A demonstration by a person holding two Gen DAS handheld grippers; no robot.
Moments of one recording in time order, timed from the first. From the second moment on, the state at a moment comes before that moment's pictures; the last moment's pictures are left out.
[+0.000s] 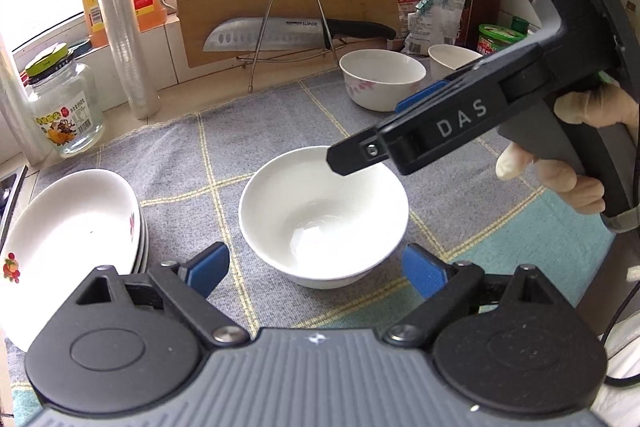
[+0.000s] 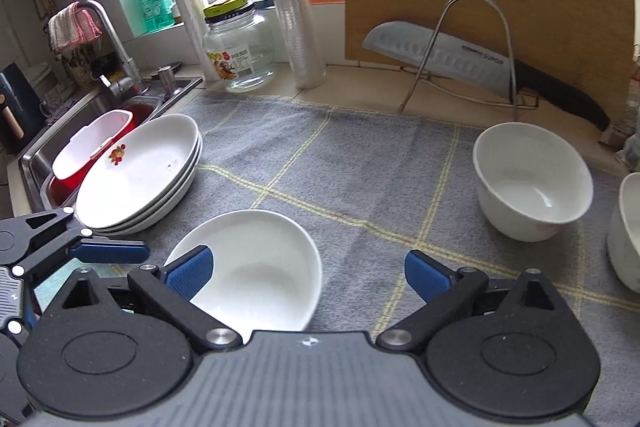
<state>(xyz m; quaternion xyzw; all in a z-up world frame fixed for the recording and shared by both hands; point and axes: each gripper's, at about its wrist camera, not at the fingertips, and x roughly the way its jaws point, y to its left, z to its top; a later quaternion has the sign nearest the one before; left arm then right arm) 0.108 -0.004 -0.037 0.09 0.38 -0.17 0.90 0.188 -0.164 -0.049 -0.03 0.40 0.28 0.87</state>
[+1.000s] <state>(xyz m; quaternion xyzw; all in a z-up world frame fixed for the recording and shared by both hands) 0.214 -0.088 -0.018 0.12 0.41 -0.19 0.89 0.200 -0.281 -0.085 -0.08 0.38 0.15 0.91</state>
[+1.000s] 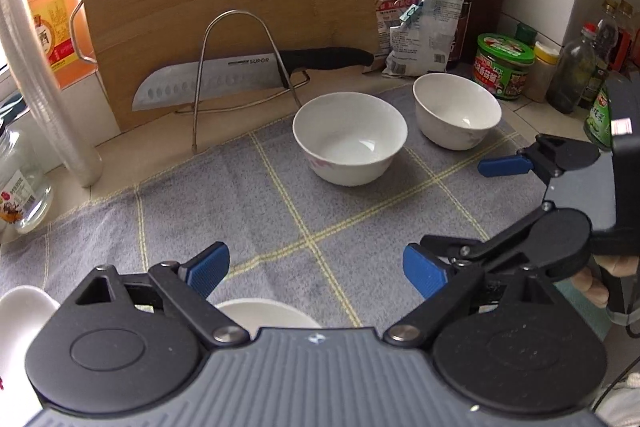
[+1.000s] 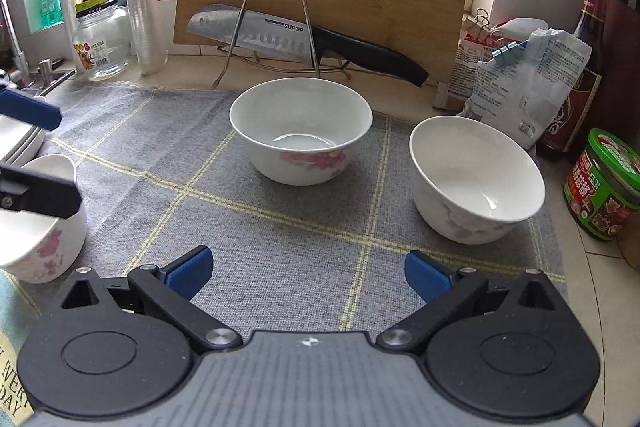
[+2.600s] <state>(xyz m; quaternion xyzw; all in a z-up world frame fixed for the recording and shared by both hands) 0.370 -0.161 -0.055 0.12 0.46 -0.26 0.84 0.264 -0.253 -0.093 -0.13 0.31 0.17 0.93</state>
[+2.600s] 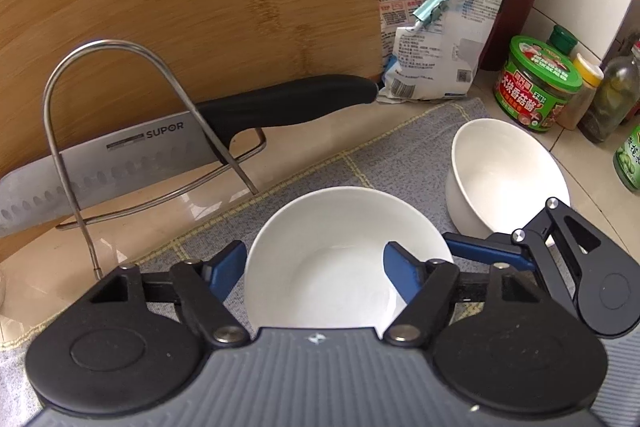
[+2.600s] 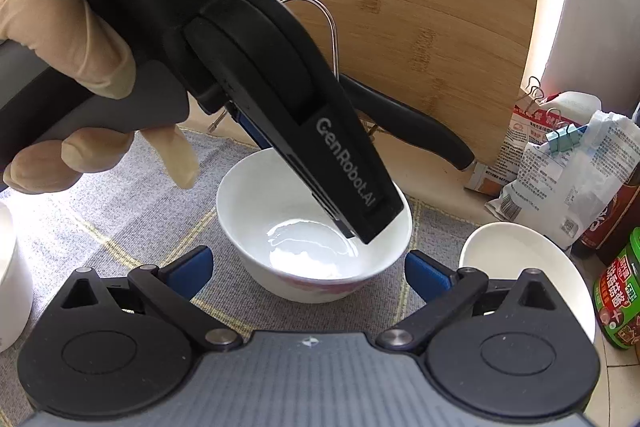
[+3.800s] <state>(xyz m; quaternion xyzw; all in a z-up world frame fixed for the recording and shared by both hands) 0.367 -0.161 -0.058 0.14 0.46 -0.26 0.83 0.271 -0.255 -0.089 -0.12 0.32 0.17 0.92</state>
